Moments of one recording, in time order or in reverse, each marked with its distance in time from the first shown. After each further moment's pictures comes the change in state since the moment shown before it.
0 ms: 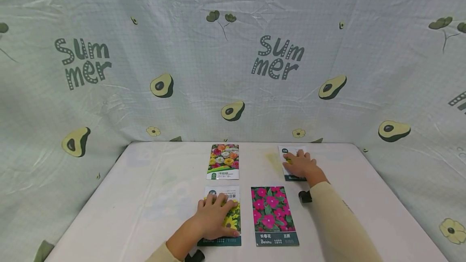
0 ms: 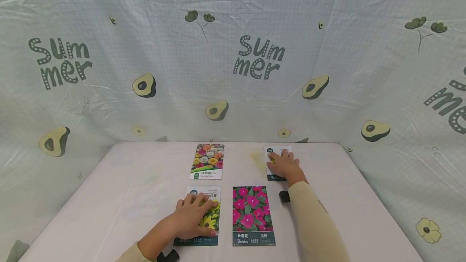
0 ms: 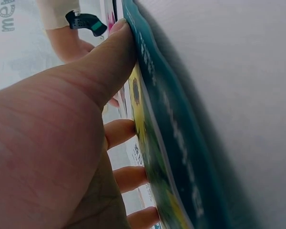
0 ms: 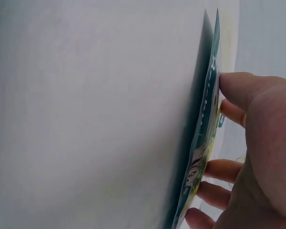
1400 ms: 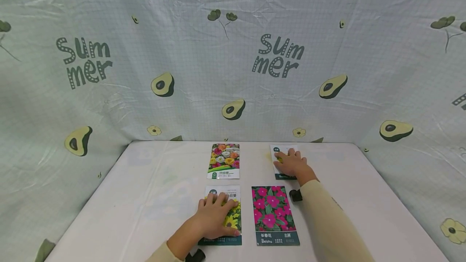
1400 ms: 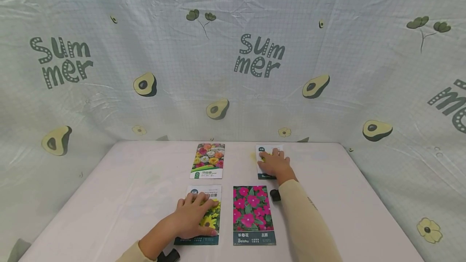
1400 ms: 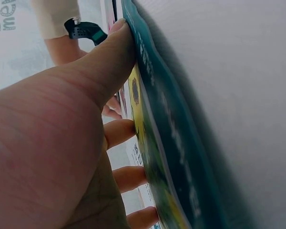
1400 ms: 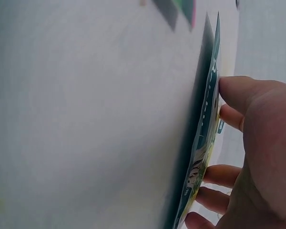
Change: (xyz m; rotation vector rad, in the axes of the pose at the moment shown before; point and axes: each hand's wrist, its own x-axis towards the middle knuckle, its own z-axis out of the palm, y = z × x) left_hand 0.000 -0.003 0.005 0.015 0.026 0.025; right_hand -0.001 -0.034 0.006 0.019 0.007 -0.041
